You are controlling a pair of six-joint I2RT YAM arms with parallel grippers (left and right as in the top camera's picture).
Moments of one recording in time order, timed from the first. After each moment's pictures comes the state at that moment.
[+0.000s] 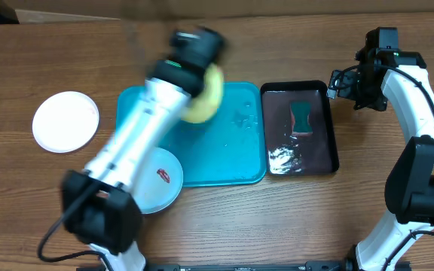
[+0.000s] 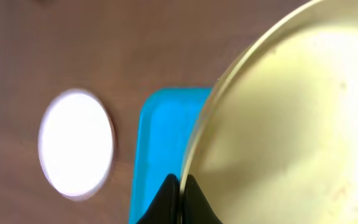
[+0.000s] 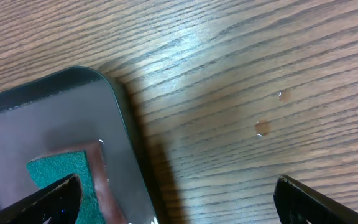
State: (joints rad) left arm -0.31 1.85 1.72 -1.05 -0.54 -0.30; right arm -0.08 1.96 1.58 -0.93 -0.04 0.20
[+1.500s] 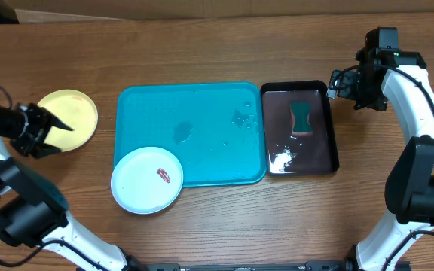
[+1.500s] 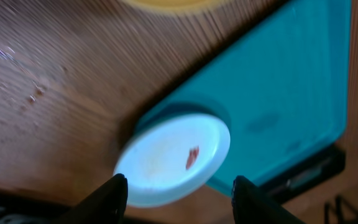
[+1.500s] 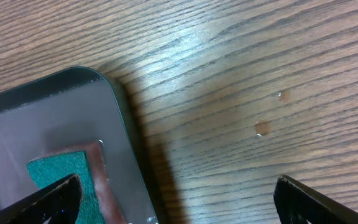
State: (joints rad) left arm 0.63 2.02 1.88 -1.63 0.39 -0.28; right arm -0.08 1.96 1.58 -0.93 -0.04 0.20
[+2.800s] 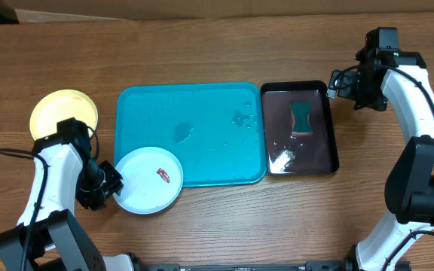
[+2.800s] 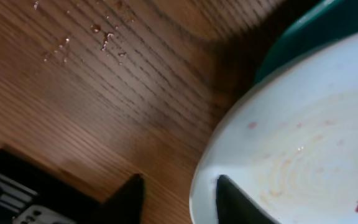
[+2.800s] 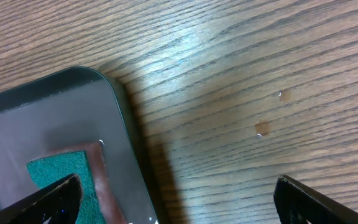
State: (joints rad) left arm 0.34 1.54 0.94 -1.15 -0.02 -0.49; right arm -0.08 1.96 1.58 -0.92 -0.04 0.20
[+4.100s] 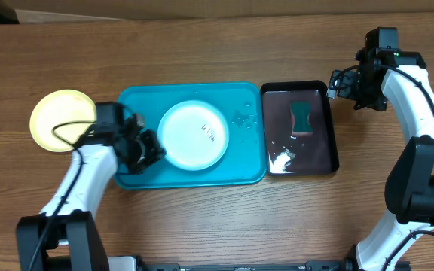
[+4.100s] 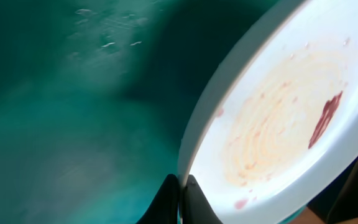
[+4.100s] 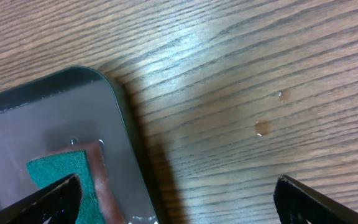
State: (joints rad) left arm 0.06 1.54 0.87 -0.62 0.43 -0.44; right arm -0.08 1.96 1.58 -0.93 -0.04 0.20
